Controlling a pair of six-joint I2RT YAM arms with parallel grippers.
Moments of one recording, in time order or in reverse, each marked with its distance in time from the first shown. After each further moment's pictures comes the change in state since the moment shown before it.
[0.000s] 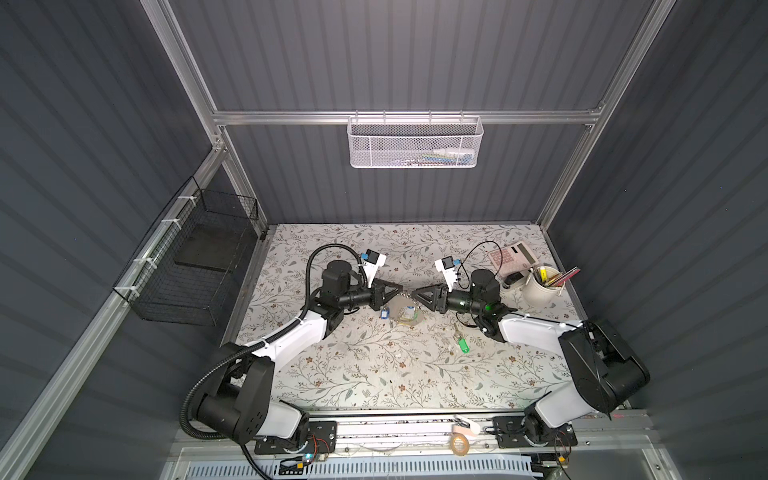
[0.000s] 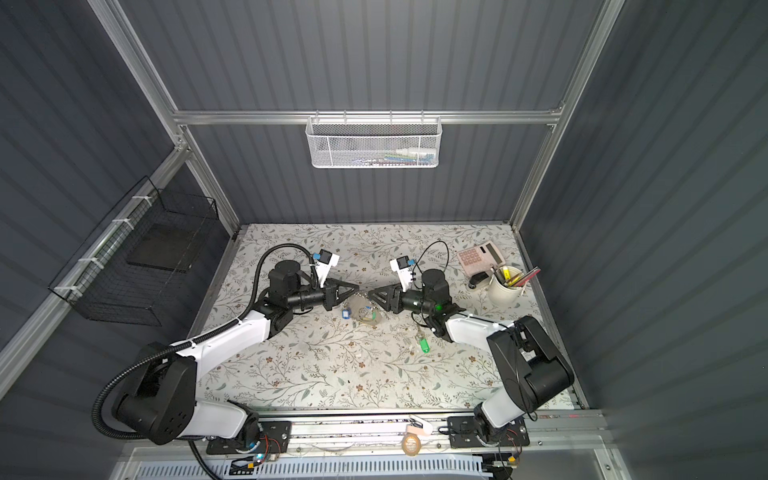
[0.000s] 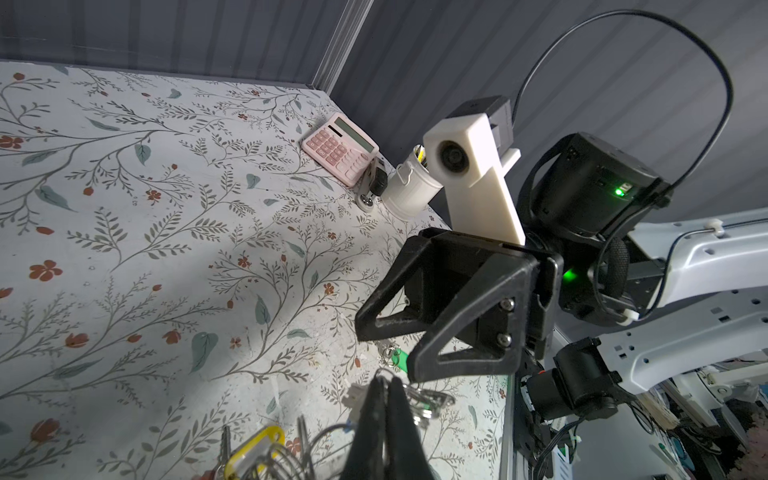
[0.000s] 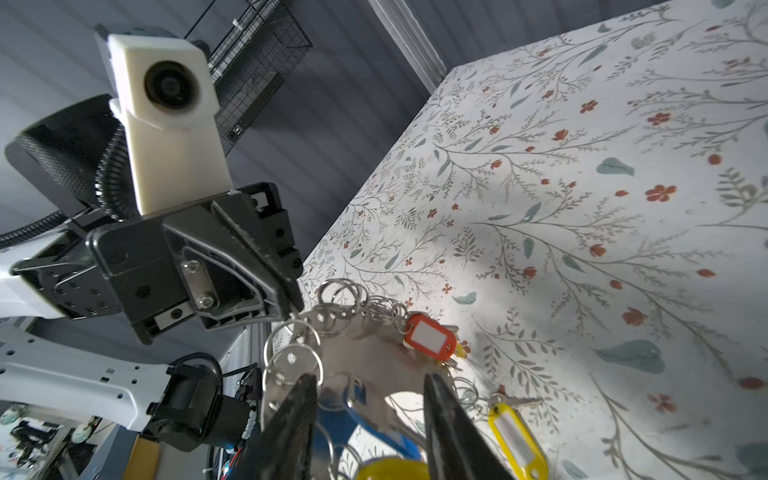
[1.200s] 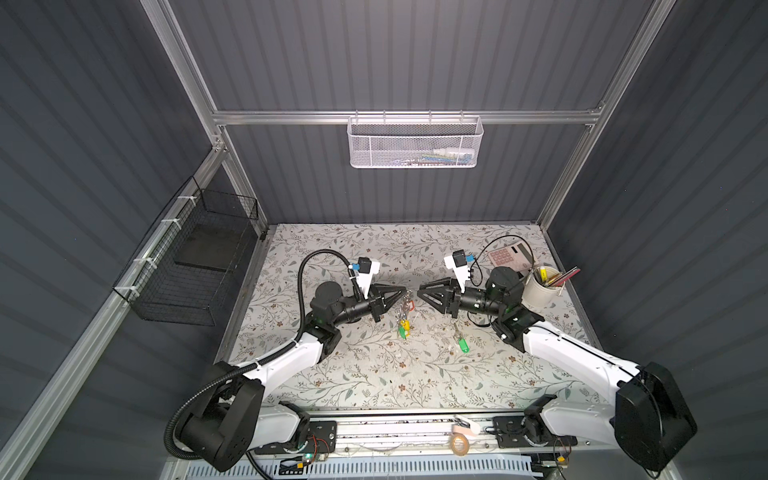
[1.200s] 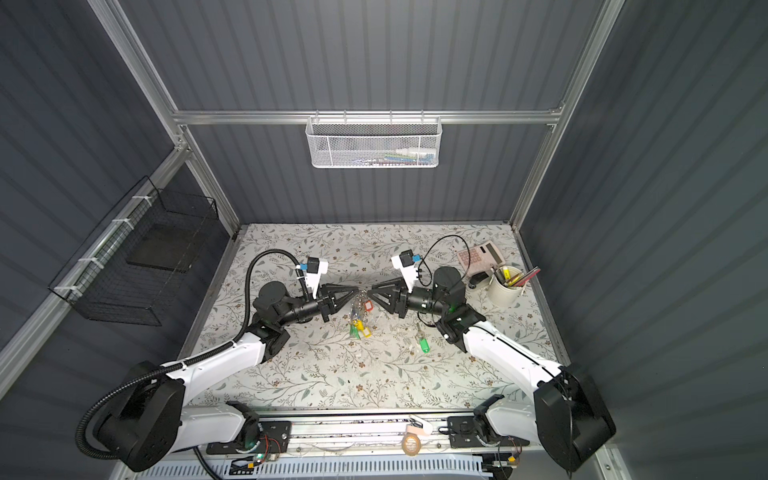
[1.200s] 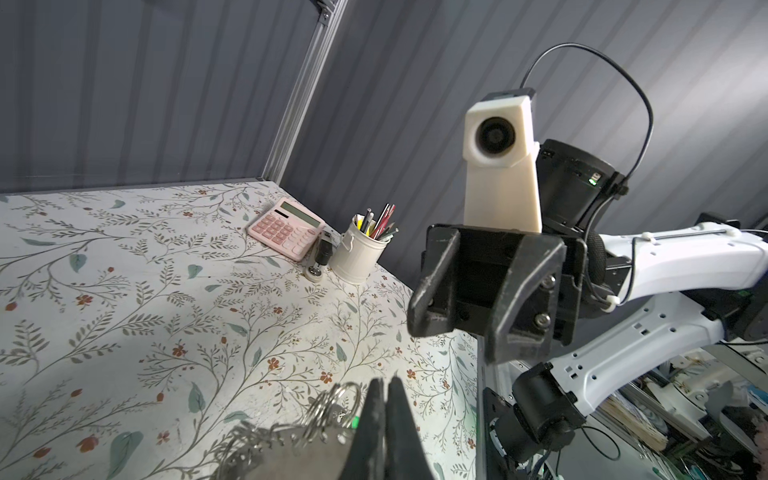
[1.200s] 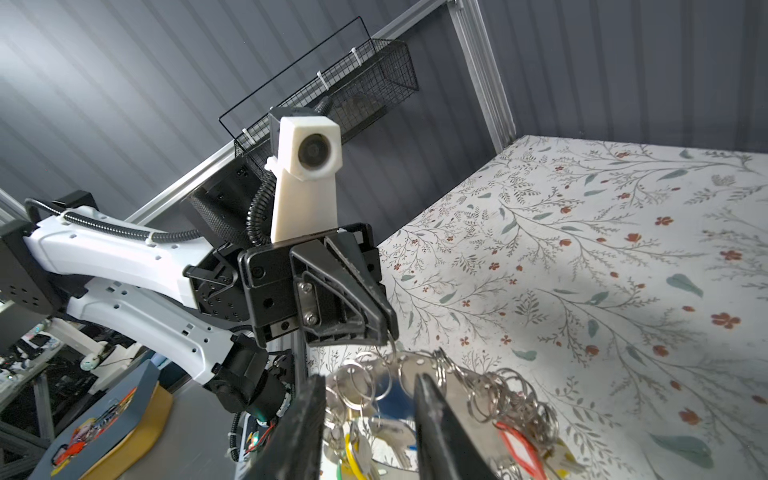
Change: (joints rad) left arm -0.090 -0.127 -0.192 0.438 -0.034 -0.151; right arm 0.038 -0.321 0.026 -0.212 -0.045 -0.123
